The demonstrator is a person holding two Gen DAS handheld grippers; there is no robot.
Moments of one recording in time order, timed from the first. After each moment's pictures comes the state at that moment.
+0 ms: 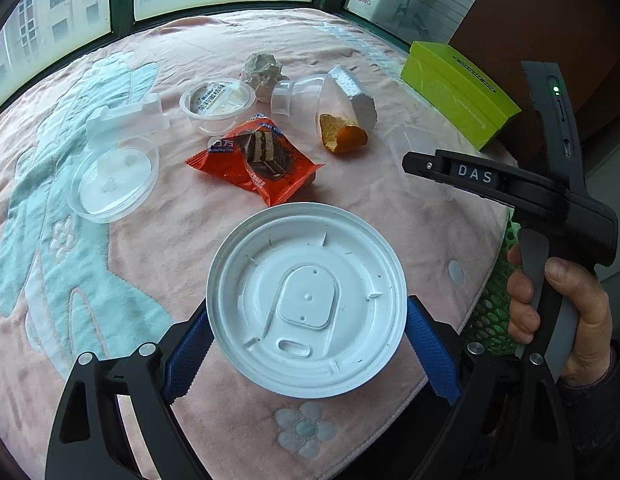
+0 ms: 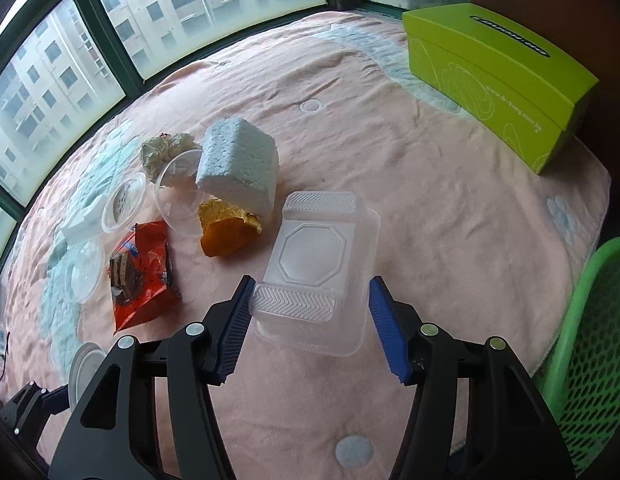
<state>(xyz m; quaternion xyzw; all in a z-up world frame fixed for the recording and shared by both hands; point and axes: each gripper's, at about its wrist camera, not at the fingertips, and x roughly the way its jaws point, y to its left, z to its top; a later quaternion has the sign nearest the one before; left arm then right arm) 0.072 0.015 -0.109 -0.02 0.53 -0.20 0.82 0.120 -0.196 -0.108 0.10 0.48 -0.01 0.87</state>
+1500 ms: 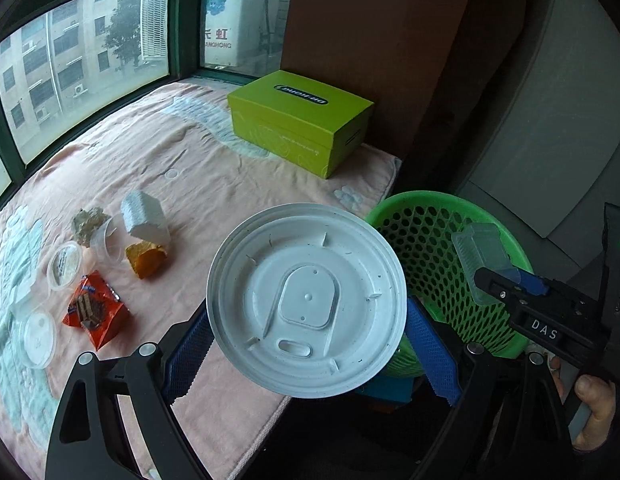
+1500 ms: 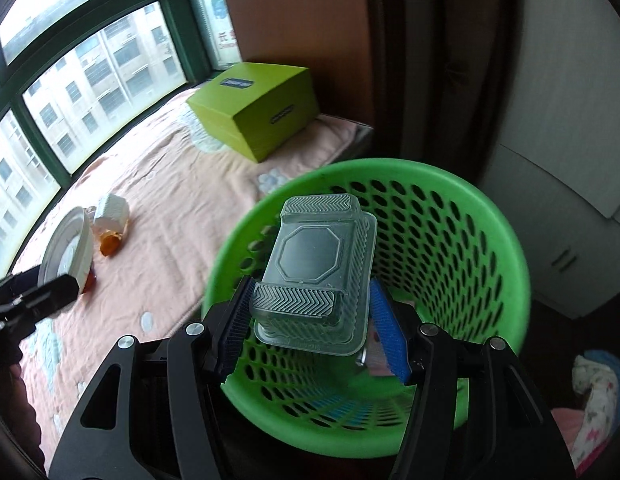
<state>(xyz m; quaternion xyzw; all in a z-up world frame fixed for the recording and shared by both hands) 0.036 -0.155 -0.025 0.08 0.43 -0.34 0.83 -0.087 -0.360 -0.046 0.17 0.41 -0.19 0.88</state>
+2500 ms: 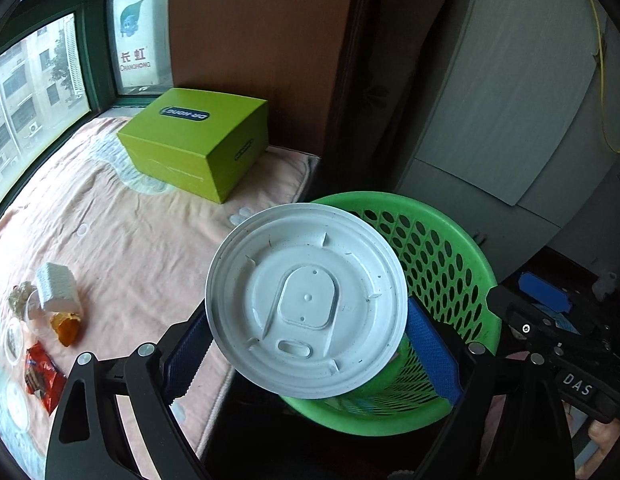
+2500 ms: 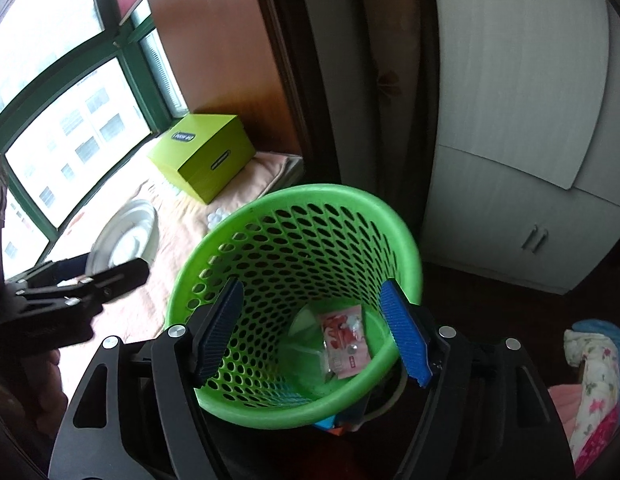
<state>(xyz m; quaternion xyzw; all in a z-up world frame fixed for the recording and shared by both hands) 0.012 -0.272 -0.020 0.14 0.42 -0.42 0.79 -0.150 -0.402 -0.025 0.21 0.35 -0.25 0.88</state>
